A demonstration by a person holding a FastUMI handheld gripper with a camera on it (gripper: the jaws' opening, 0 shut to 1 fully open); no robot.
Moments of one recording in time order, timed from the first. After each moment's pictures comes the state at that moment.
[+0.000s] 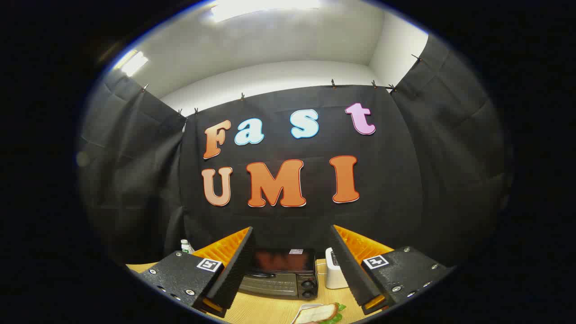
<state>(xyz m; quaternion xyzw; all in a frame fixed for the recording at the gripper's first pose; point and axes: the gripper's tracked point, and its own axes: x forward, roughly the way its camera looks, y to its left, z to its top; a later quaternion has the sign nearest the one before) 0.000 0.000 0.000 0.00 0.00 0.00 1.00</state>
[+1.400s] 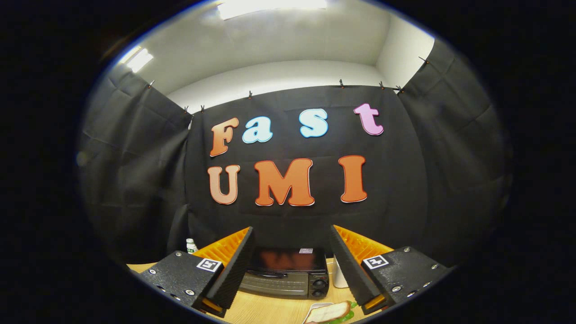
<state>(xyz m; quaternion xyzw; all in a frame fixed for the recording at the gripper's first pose) 0.003 0.044 -0.011 -0.01 0.01 0.02 1.00</state>
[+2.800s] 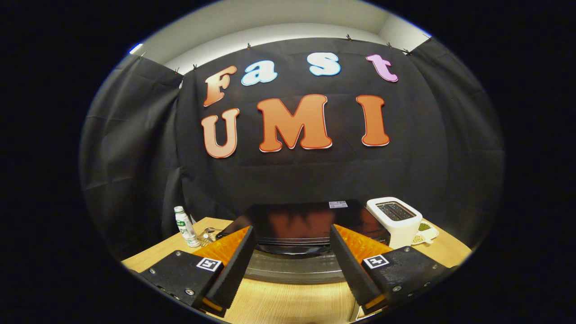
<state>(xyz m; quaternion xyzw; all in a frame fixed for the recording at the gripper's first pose) 0.105 0.104 -0.198 0.01 0.16 -0.01 0.99</state>
